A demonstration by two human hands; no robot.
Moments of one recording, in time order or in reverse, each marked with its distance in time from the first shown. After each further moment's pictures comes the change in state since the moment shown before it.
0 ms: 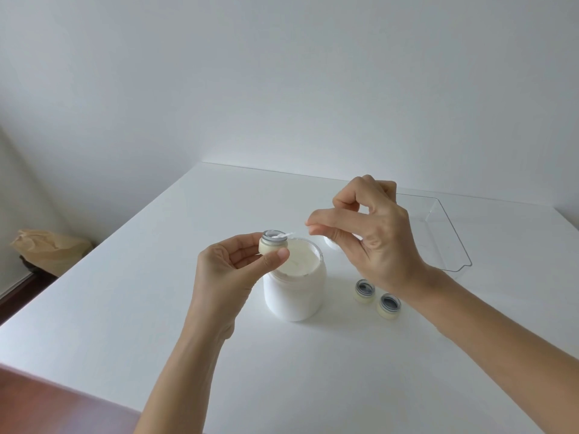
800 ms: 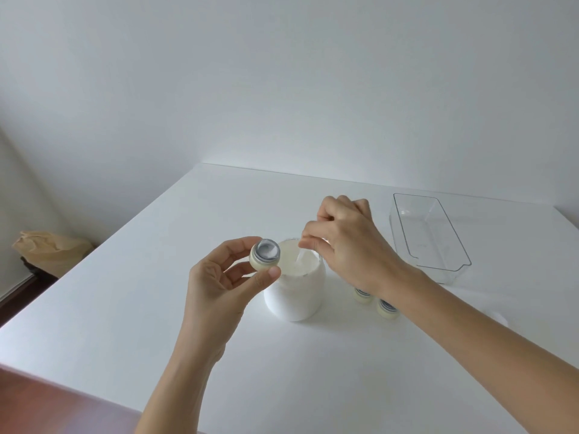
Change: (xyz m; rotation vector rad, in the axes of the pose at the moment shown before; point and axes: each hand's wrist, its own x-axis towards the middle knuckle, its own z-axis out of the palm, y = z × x) left_hand -0.016 -0.009 -0.011 0.012 -0.044 0.104; right_hand -0.006 0.004 0.021 -0.172 -0.466 0.217
